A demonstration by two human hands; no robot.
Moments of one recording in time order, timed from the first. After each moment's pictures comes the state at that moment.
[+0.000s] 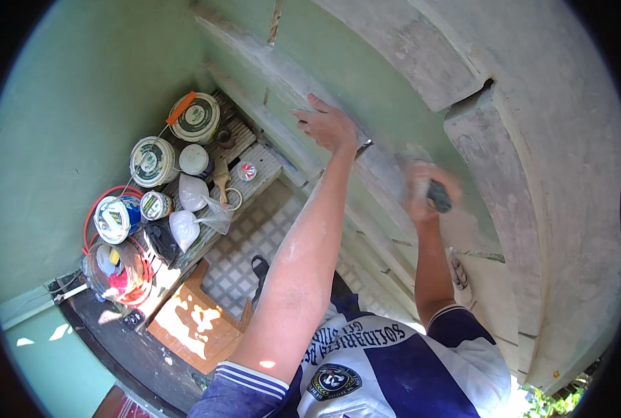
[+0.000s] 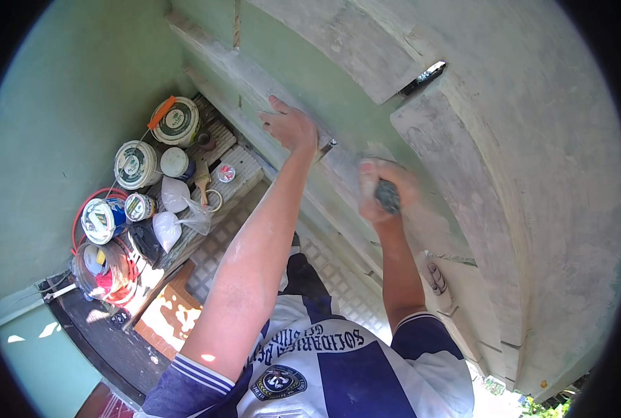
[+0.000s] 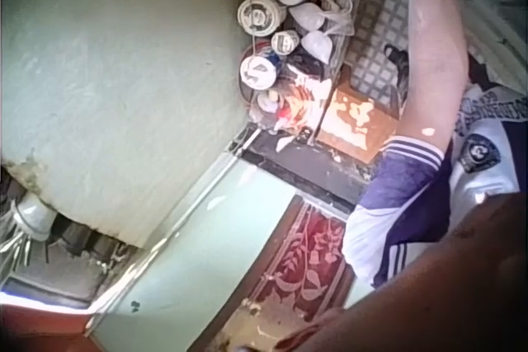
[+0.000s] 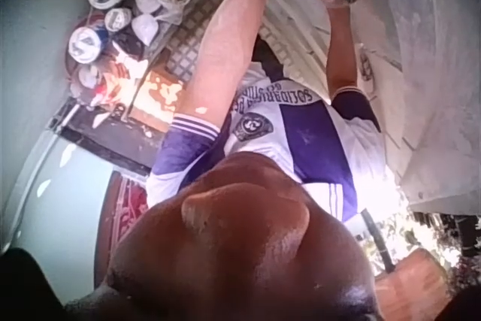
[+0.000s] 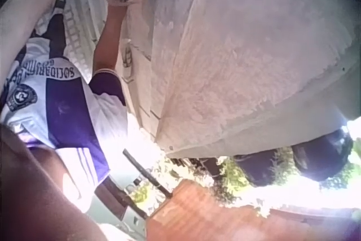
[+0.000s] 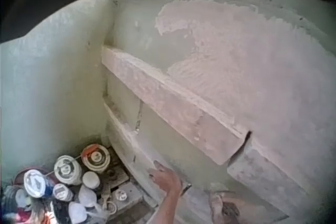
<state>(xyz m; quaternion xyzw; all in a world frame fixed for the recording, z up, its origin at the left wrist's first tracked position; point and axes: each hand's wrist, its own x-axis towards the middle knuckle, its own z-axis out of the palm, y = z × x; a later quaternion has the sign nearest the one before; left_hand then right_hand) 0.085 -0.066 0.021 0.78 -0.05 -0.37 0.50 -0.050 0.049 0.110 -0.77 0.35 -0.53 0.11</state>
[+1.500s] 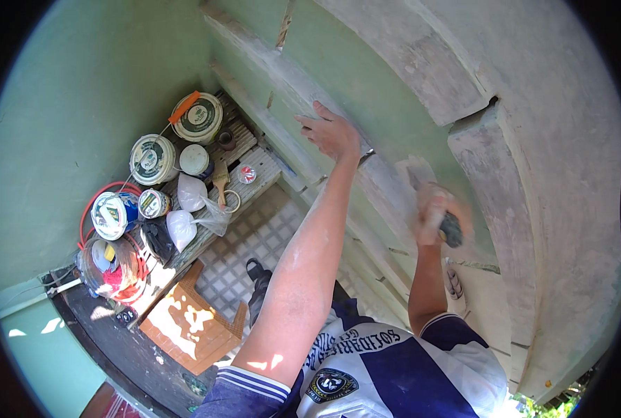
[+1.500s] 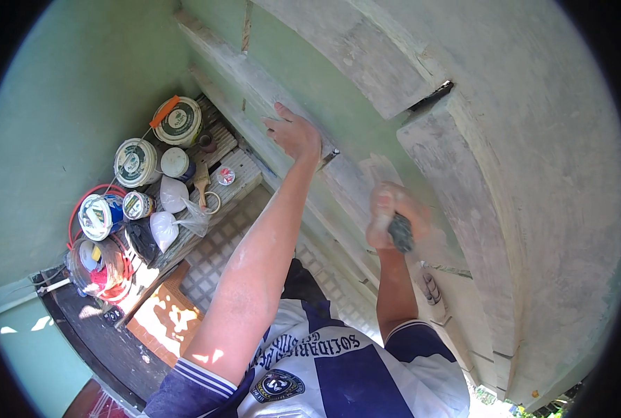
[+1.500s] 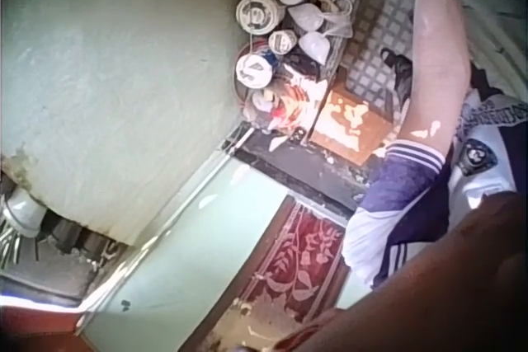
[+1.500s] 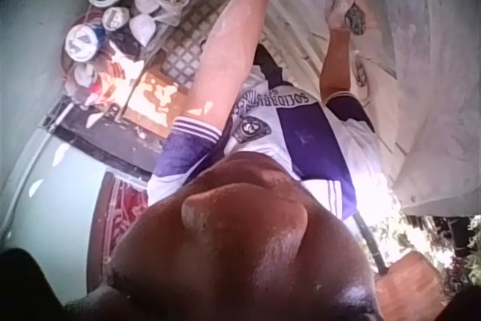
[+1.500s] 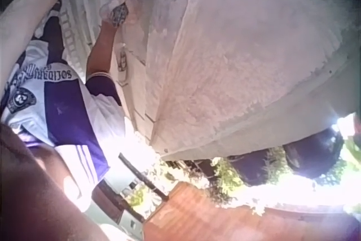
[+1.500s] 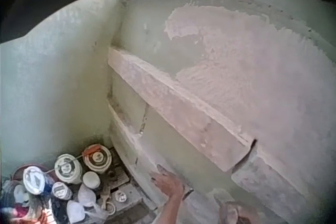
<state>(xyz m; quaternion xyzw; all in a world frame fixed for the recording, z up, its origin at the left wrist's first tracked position) 0.084 -0.063 0.019 0.79 -0.06 -0.37 0.49 -0.052 0.060 0.104 -0.75 0.34 -0.55 0.16</state>
